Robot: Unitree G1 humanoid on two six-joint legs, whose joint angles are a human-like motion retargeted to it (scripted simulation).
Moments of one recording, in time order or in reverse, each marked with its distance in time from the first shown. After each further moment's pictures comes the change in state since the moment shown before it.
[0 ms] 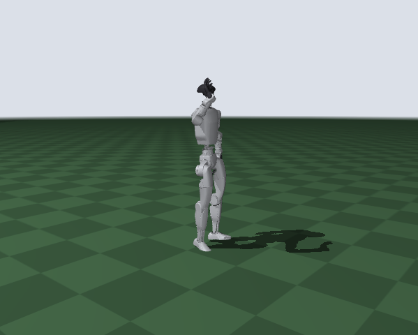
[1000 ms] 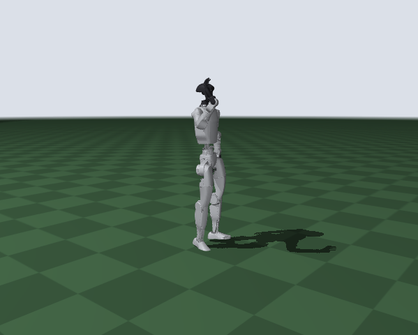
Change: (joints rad) left arm 0.004 -0.022 -0.032 -0.004 0.016 -0.012 0.002; right arm 0.089 0.233 -0.097 0.126 0.233 0.139 0.051; waist 0.008 -0.004 -0.028; left_leg -0.014 -0.018 -0.038 0.006 -0.004 0.006; right_leg 0.011 -0.013 -0.033 -0.007 -0.001 0.010
